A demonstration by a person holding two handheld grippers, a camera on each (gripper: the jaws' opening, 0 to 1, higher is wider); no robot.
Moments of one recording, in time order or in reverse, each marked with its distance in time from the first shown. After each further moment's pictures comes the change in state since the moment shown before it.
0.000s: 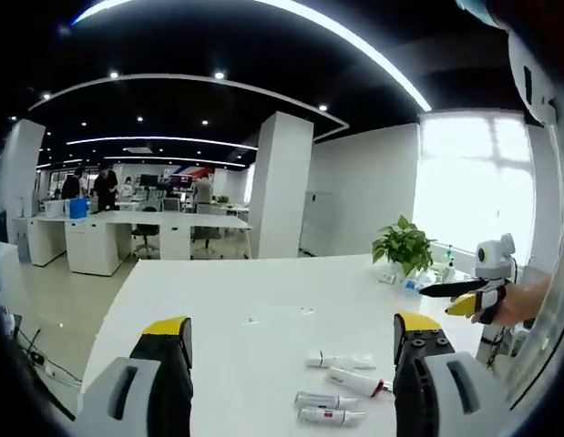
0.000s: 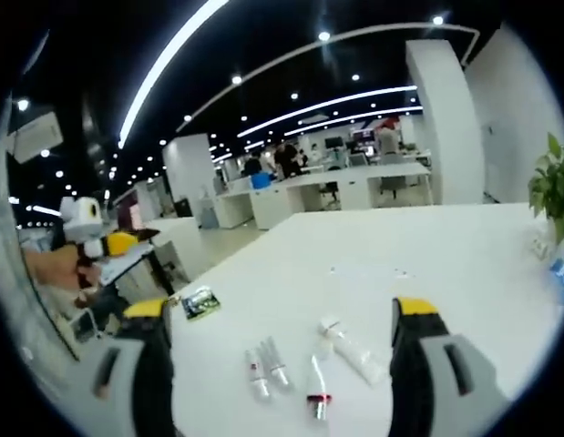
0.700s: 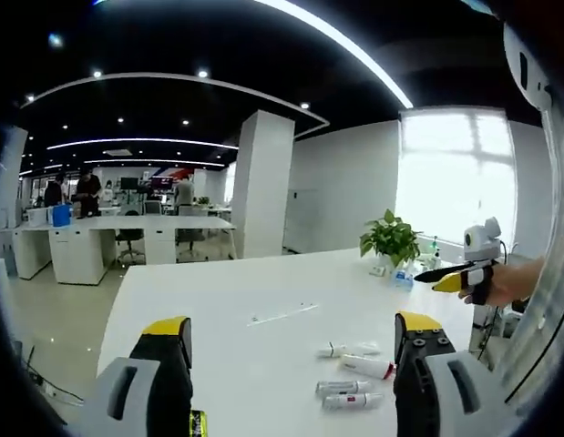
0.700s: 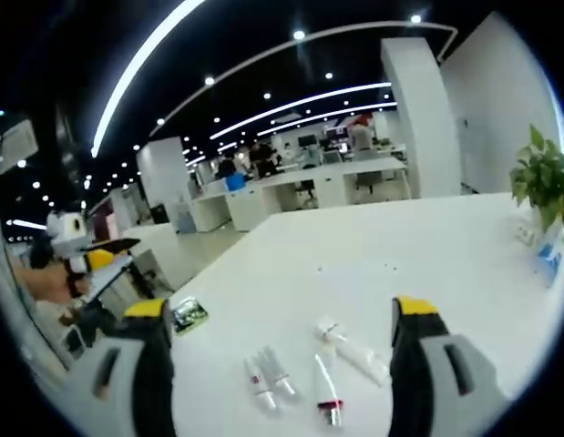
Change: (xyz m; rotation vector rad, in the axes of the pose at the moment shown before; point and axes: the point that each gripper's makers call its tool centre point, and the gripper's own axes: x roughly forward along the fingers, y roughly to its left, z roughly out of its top) left arm -0.021 0.042 0.003 0.056 0.018 -0.100; right arm 0.029 0.016 0.006 0.042 0.011 -0.094
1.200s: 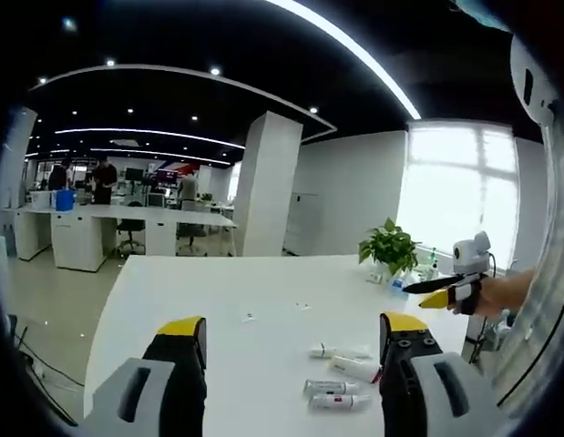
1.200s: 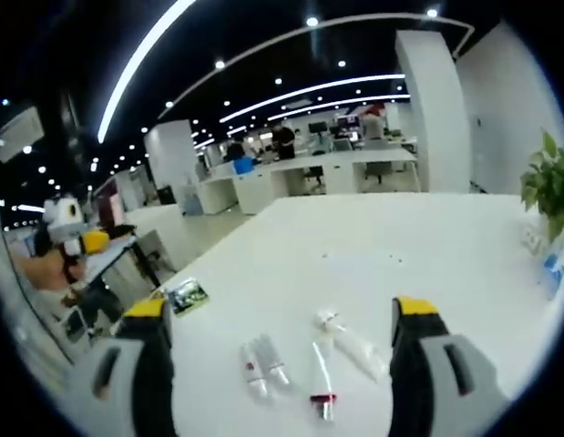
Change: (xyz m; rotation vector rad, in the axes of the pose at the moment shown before) left arm -0.011 -0.005 -0.008 -0.071 -0.012 0.016; right arm 0.010 -0.009 -0.019 -0.054 0.092 0.038
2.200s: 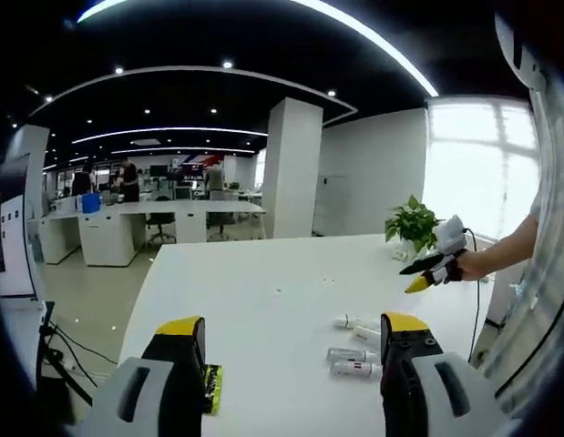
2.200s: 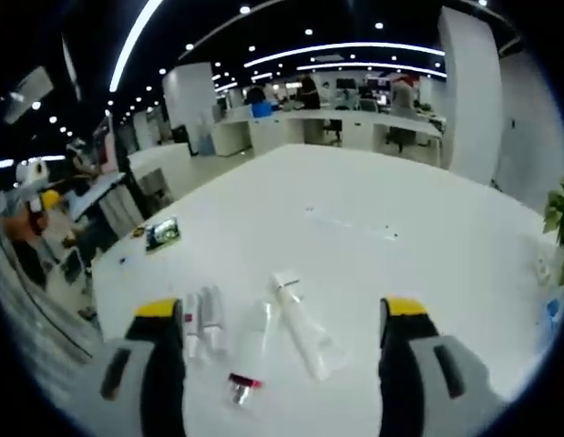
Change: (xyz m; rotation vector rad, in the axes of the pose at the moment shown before) left arm -0.044 0.009 -0.029 0.040 0.069 0.155; right arm 0.044 -0.086 -0.051 -0.150 0.271 0.064
